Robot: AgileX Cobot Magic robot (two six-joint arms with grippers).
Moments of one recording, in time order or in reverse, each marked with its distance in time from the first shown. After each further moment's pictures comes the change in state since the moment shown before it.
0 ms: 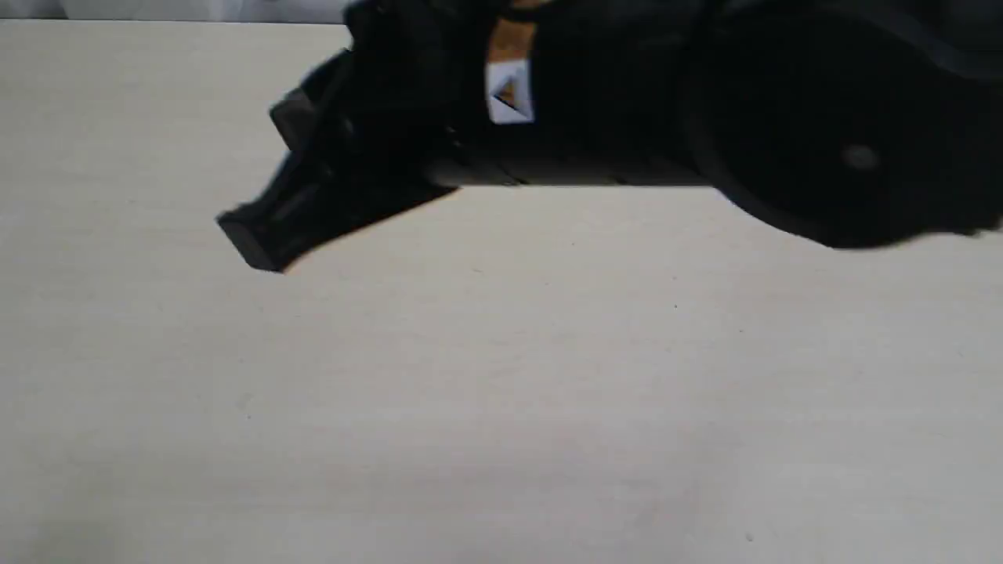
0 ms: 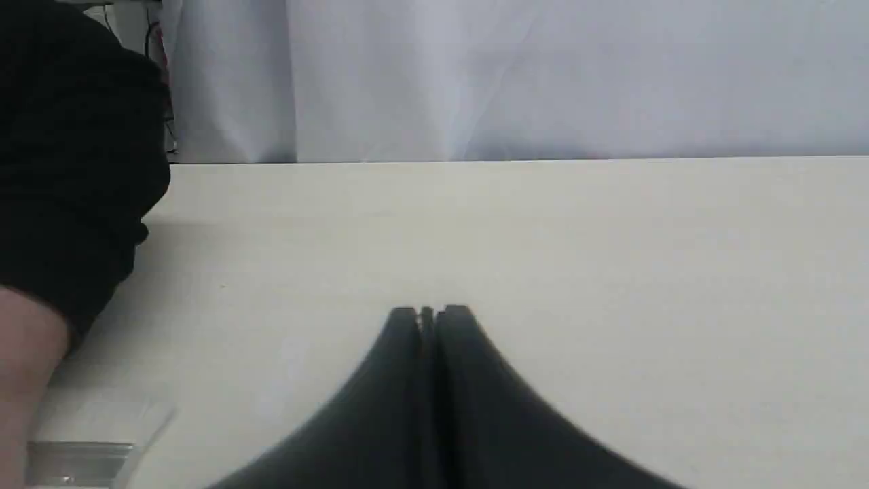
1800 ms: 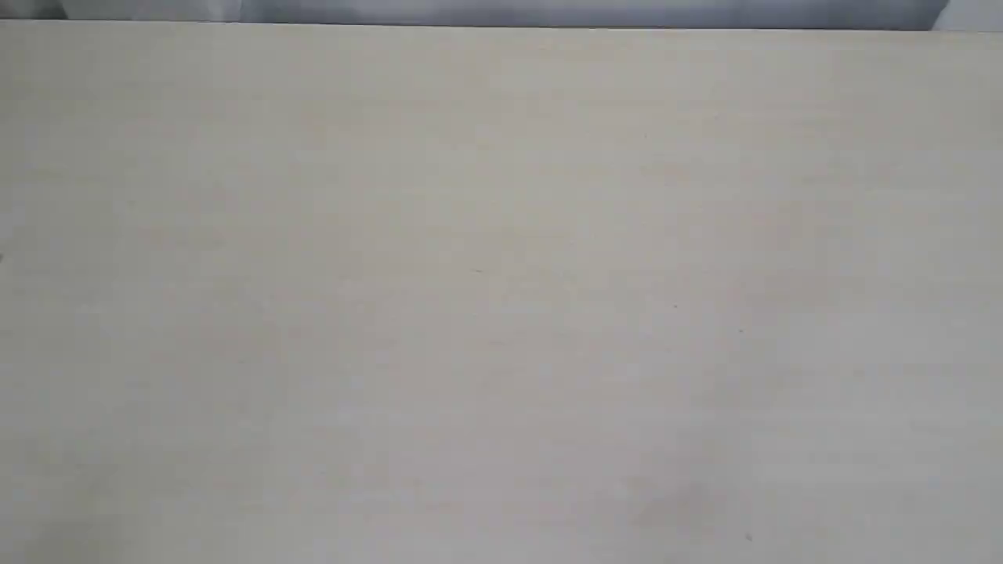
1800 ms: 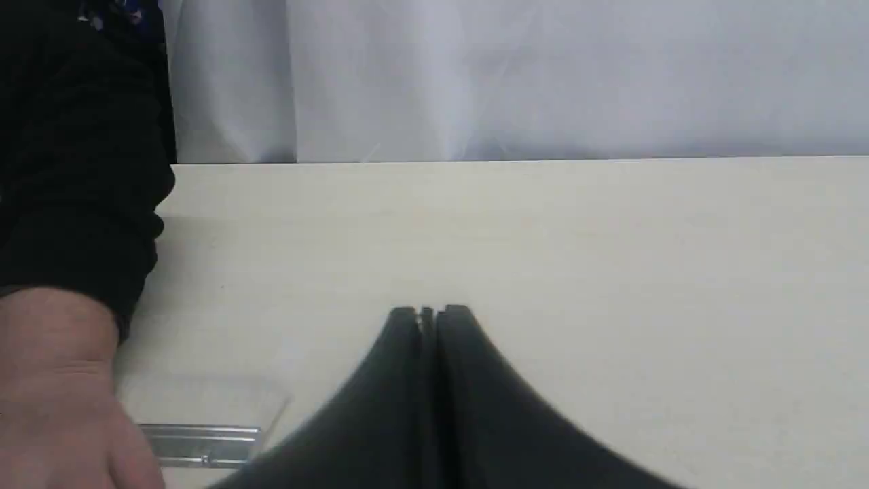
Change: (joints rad) left arm 0.000 0.000 0.000 0.000 0.000 0.000; right arm -0.884 -0.949 0.729 -0.118 -0.069 -0.015
